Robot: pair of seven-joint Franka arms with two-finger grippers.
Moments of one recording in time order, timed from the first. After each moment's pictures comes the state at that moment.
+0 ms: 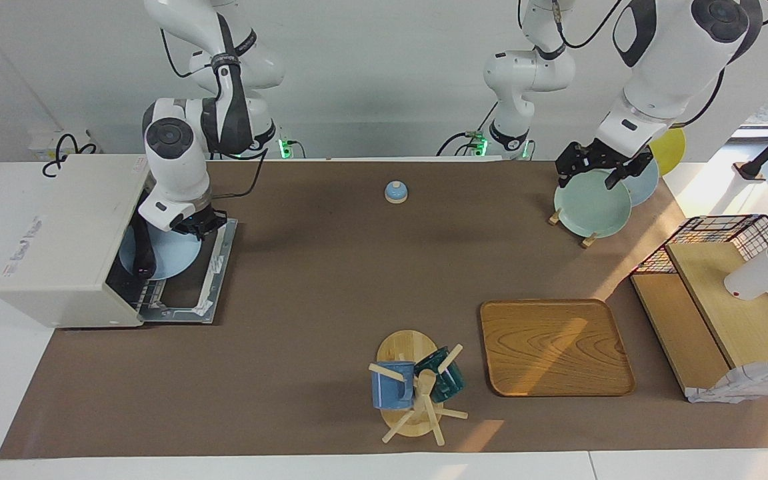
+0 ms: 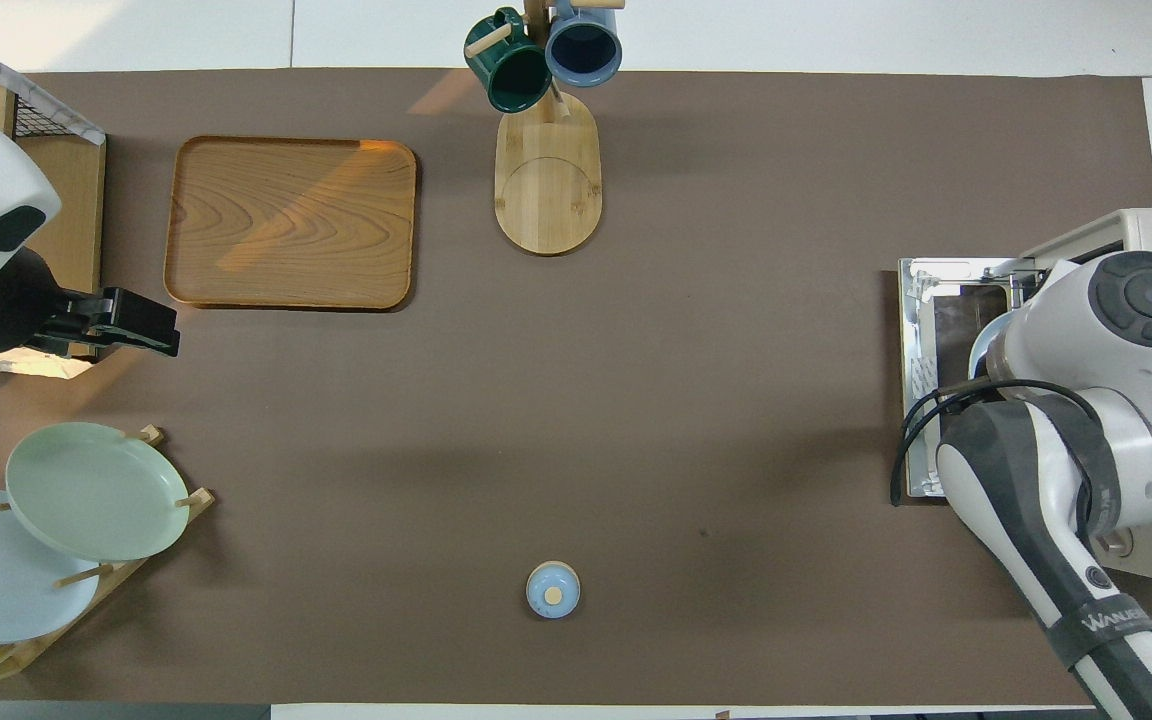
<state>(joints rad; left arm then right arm) -0.09 -0.02 -0.06 -1.65 -0.04 1.54 -0.05 0.02 -0.03 -0.01 -2.21 -0.24 2.03 -0.05</state>
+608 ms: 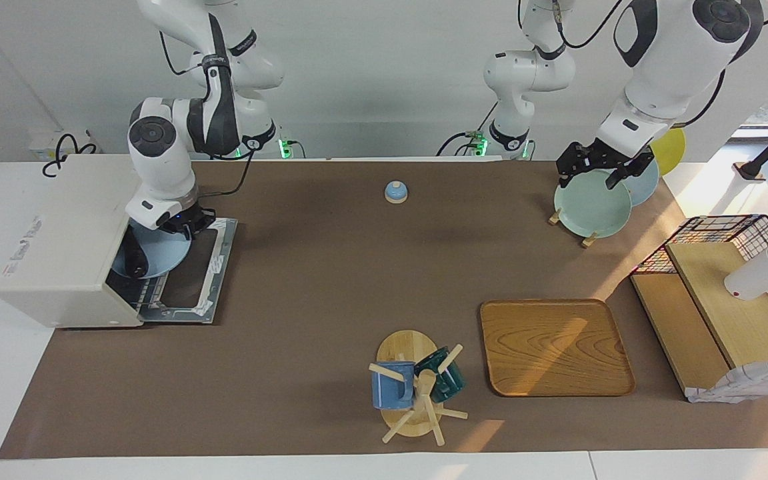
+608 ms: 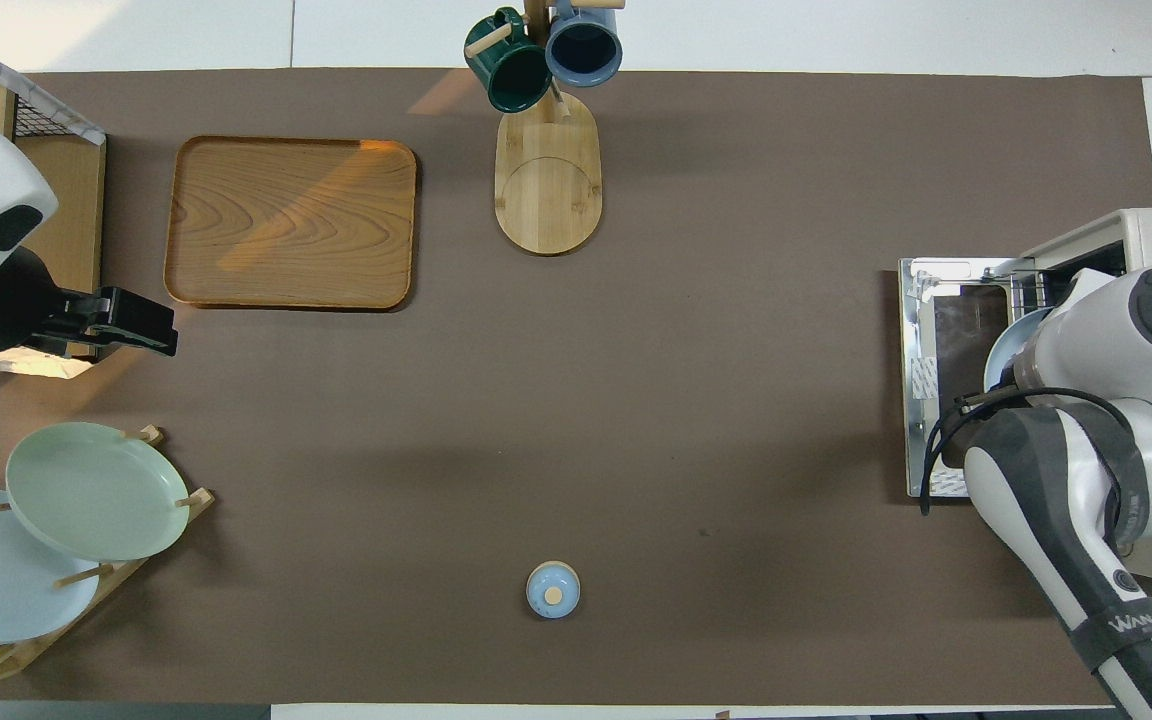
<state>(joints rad) -0.09 -0.02 -0.06 -1.65 -0.04 1.54 -0.05 -0.02 -0.04 0.00 -2.24 -0.24 2.06 -0.13</state>
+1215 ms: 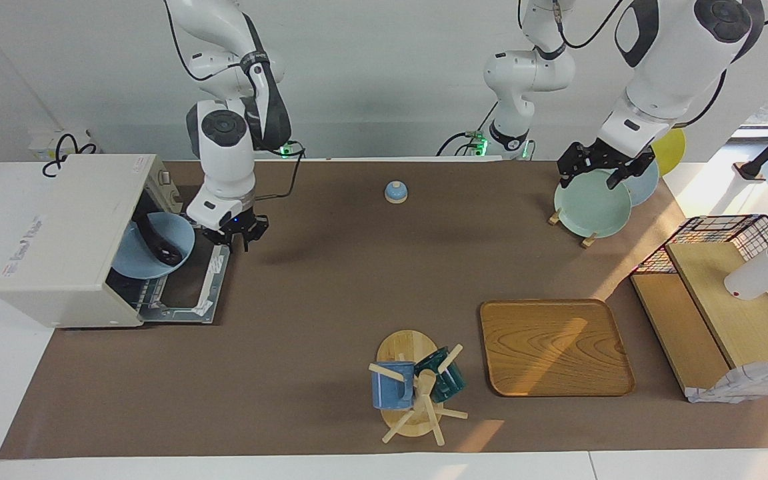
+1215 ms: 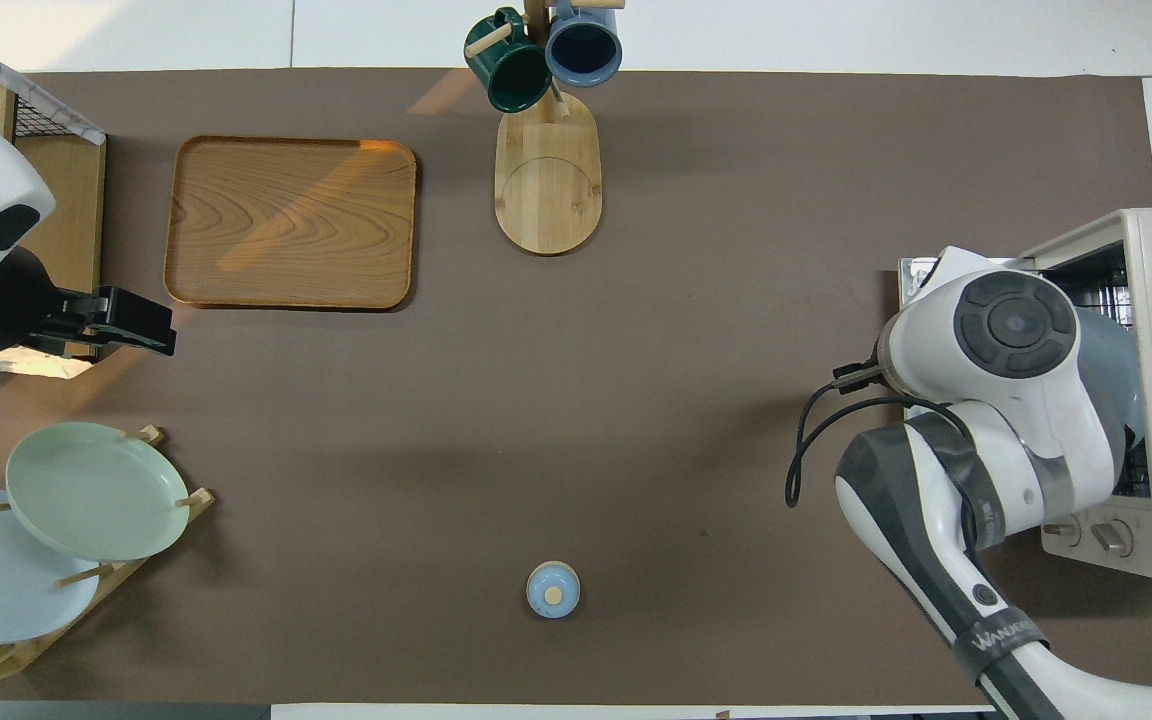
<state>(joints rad) -0.09 -0.02 -0.06 -1.65 -0.04 1.54 -0.05 0.16 0.05 0.02 -2.19 -0.24 2.22 0.08</state>
